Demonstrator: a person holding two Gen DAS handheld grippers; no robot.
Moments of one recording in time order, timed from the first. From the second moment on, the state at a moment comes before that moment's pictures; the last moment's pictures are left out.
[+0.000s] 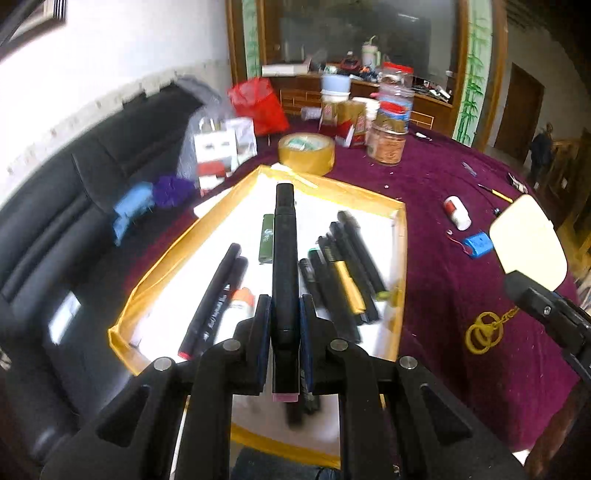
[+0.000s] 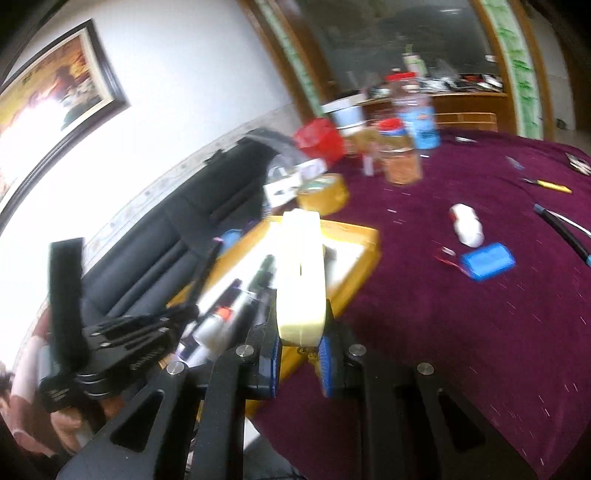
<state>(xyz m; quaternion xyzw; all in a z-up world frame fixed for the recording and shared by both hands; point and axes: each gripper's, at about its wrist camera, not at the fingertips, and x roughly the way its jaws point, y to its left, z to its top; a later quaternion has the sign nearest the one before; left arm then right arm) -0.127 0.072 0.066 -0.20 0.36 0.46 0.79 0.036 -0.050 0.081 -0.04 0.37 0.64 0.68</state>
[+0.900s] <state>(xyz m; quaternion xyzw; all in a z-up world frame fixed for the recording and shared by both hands) -0.120 0.139 0.009 -0.28 0.39 0.38 0.79 0.022 0.108 0.002 -0.13 0.45 0.63 0.61</state>
